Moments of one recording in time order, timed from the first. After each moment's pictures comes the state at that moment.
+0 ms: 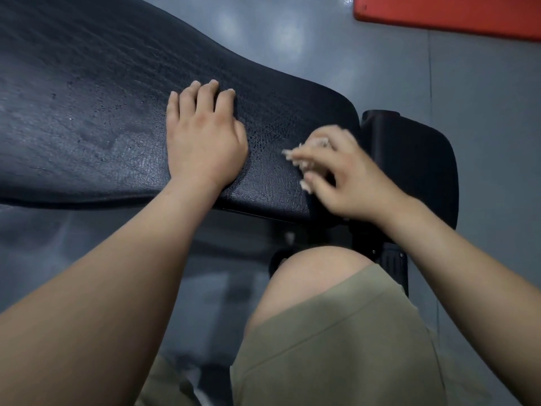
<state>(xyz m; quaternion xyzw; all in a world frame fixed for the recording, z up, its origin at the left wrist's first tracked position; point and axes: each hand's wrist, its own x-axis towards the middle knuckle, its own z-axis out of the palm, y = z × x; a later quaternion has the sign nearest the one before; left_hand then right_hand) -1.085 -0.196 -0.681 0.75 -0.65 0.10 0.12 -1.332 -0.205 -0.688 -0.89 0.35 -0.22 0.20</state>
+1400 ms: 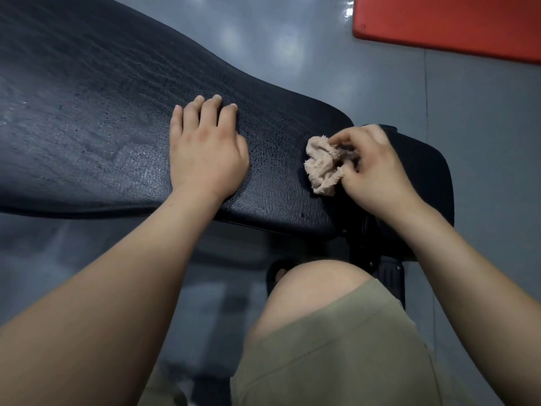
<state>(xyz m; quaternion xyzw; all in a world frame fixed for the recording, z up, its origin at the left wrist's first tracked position) -1.086 -0.196 -0.677 0.75 -0.64 0.09 0.12 -1.344 -0.219 -0.667 -0.76 0.55 -0.24 0.27</state>
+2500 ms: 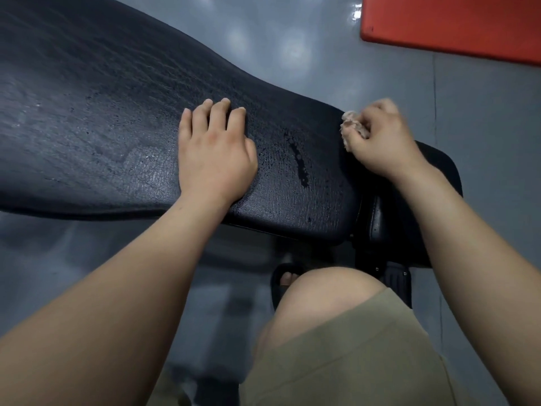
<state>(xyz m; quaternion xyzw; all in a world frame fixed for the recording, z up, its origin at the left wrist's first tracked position) -1.086 -0.196 -0.678 0.75 -0.64 0.10 0.11 -1.349 -0.296 -0.688 -0.77 0.58 -0.18 0.17</state>
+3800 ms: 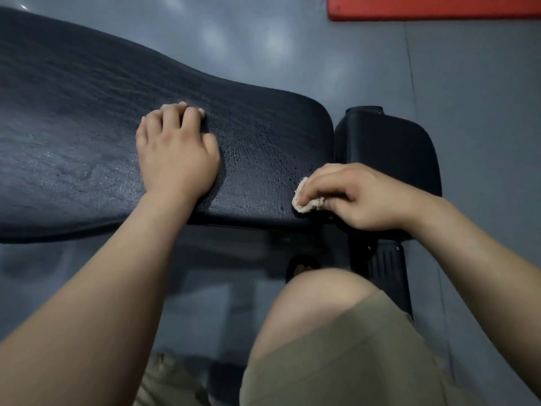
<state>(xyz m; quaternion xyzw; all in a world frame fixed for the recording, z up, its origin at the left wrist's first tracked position) -1.092 -0.201 -0.668 0.77 -0.63 0.05 0.10 -1.389 -0.195 -0.664 -0.86 0.30 -0.13 0.39</state>
